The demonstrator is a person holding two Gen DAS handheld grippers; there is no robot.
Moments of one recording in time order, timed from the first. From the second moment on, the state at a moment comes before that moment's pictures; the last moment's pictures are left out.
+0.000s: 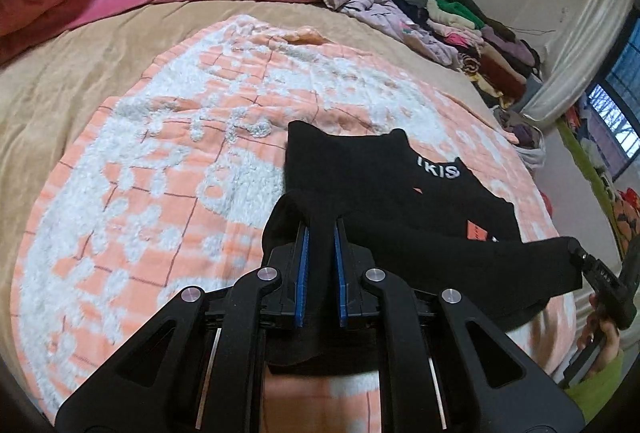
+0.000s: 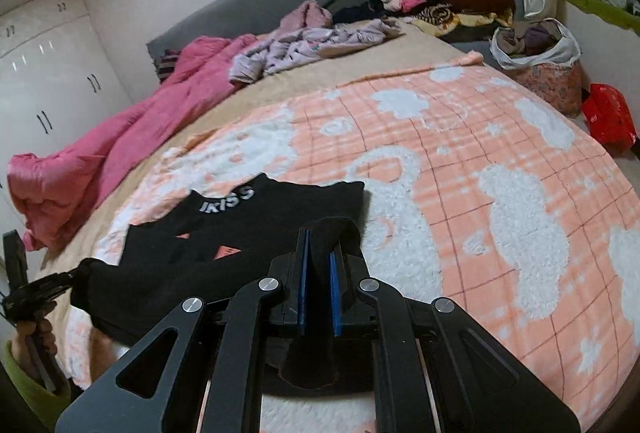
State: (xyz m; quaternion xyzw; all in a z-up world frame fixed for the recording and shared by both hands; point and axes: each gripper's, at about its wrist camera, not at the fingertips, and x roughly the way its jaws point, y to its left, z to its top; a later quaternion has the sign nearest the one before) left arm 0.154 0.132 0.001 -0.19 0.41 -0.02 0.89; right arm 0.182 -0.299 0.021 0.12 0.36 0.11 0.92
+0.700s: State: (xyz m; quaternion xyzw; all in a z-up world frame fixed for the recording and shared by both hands) left arm 0.118 0.113 0.034 -0.12 0.35 -0.02 0.93; right arm 0.146 -0.279 0.019 0.07 0.34 0.10 0.93
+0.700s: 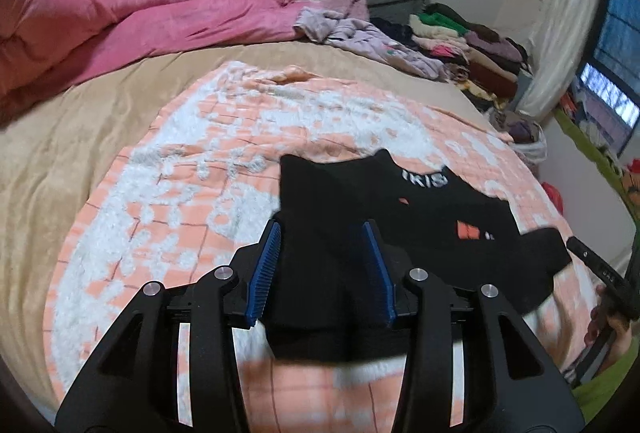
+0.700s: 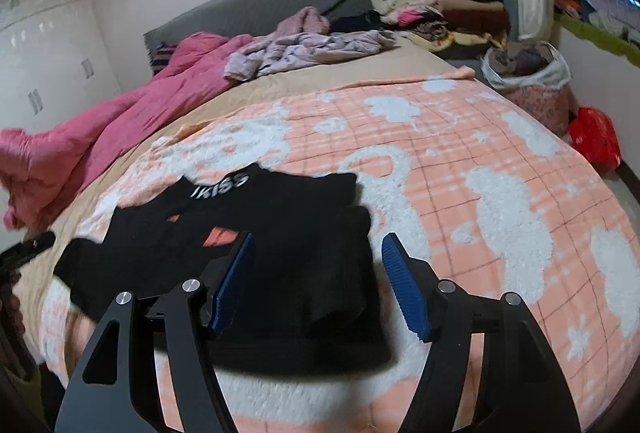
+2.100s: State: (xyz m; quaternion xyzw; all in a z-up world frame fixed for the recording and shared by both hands) left arm 0.180 0.080 -0.025 -0.06 0.40 -0.01 0.91; right arm 0.210 -0.211 -0.035 -0.03 0.41 0.14 0.90
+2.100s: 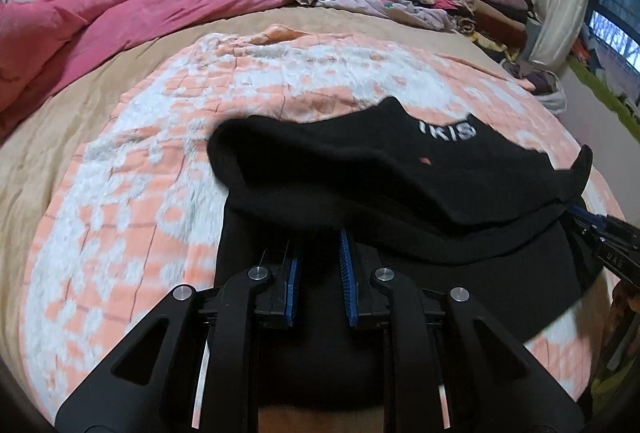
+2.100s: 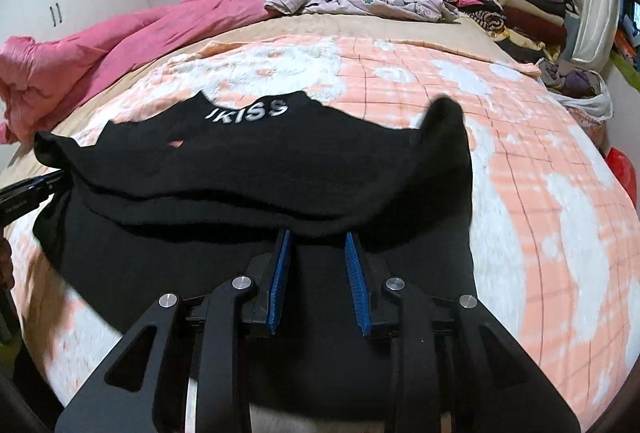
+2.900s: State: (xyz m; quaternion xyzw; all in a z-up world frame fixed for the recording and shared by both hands) left arm 0.235 0.132 -0.028 -0.15 0.41 0.04 0.90; right arm 0.283 -0.279 -0.031 0.05 0.39 0.10 0.91
